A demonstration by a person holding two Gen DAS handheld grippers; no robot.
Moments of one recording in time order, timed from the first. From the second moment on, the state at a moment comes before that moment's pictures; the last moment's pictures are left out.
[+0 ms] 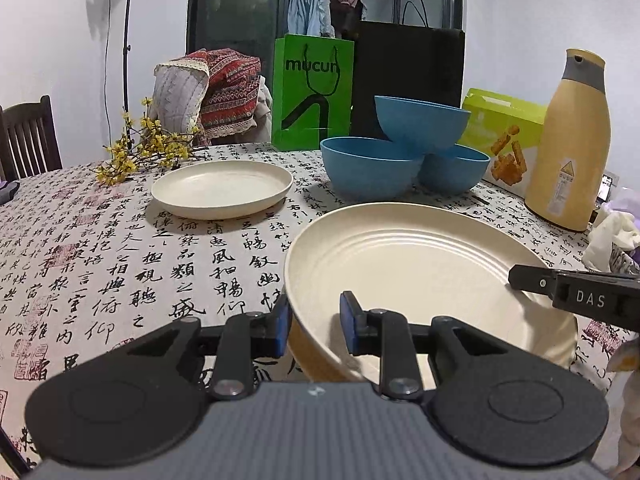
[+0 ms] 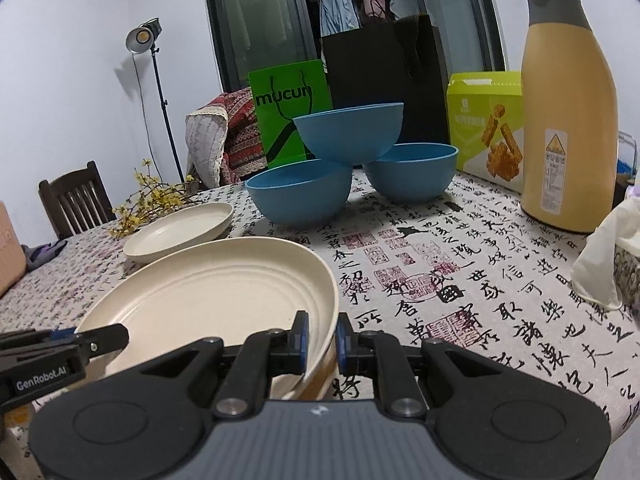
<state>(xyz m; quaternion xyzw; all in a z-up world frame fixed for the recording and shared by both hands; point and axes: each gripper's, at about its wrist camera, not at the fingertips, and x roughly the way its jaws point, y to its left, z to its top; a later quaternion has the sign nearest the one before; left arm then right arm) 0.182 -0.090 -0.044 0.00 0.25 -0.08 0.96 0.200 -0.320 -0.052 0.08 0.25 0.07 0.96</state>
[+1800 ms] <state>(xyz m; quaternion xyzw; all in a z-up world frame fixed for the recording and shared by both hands) 0.173 -0.032 -0.043 -0.06 0.19 0.00 0.98 0.226 -0.335 -0.061 0.14 0.17 0.08 0.97</state>
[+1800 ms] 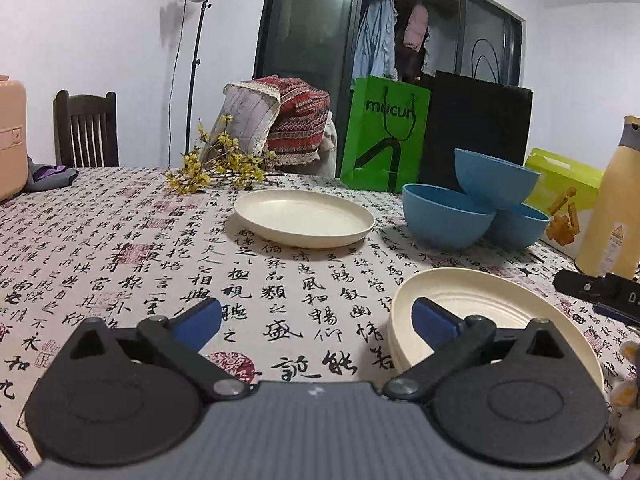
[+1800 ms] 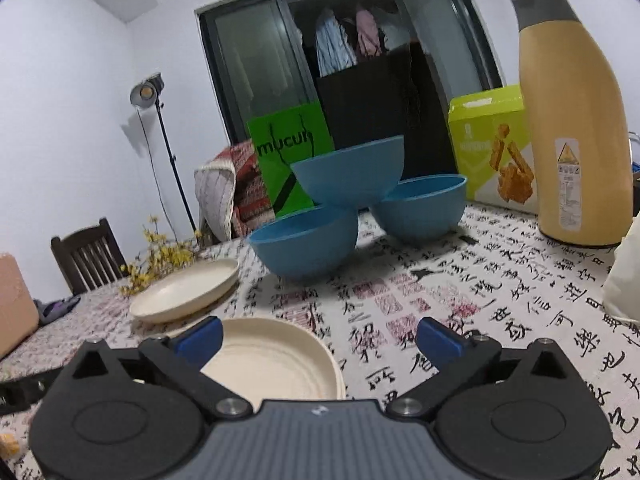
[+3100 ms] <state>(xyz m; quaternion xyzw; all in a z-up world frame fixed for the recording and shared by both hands) 0.162 -0.030 -0.046 -0.07 0.17 0.01 0.98 0.221 -0.322 -0.061 0.11 0.16 0.05 0.98</state>
